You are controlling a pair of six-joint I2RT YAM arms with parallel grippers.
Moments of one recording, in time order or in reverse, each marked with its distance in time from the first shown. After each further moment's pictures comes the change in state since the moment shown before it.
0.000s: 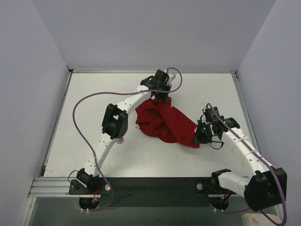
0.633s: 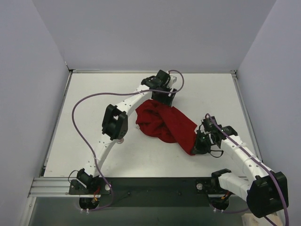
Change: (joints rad) left arm -0.015 -0.034 0.026 -0.132 -0.025 0.043; right arm 0.021 -0.072 -0.124 0.000 -0.048 0.061
